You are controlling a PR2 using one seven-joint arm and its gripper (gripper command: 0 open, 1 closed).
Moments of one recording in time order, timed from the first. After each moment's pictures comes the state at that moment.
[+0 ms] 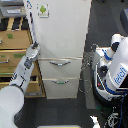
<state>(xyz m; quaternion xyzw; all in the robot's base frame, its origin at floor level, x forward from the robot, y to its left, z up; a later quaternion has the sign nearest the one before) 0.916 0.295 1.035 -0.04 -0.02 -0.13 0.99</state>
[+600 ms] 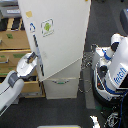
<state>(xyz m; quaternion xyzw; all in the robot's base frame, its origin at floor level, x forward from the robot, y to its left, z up) 0.750 0.252 1.132 -0.03 -0.10 -0.28 0.95</state>
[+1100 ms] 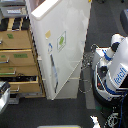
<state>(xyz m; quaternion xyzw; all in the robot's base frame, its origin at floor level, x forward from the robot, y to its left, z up) 0.420 0.309 1.318 0.04 -0.37 -0.41 0.83</state>
